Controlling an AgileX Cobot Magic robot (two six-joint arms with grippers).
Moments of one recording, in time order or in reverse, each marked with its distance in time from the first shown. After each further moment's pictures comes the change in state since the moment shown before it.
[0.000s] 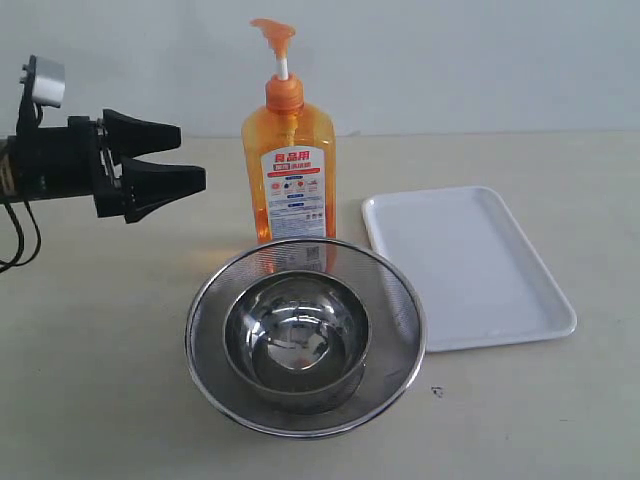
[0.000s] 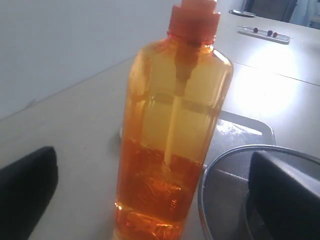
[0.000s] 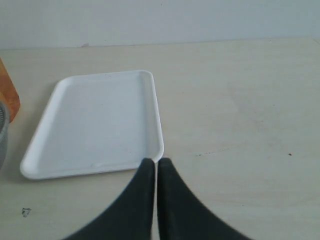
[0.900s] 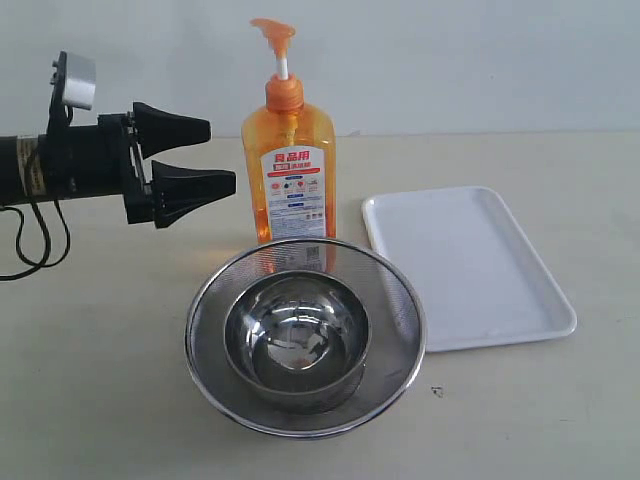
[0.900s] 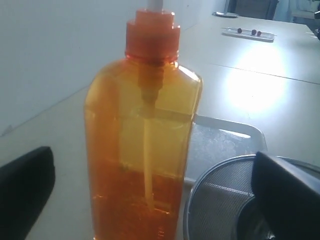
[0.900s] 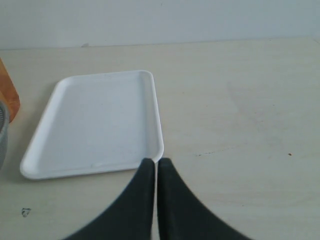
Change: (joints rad) left arm -0.078 0.000 0.000 -0.052 -0.002 0.088; right arm 0.000 0.000 0.000 0.000 0.000 0.000
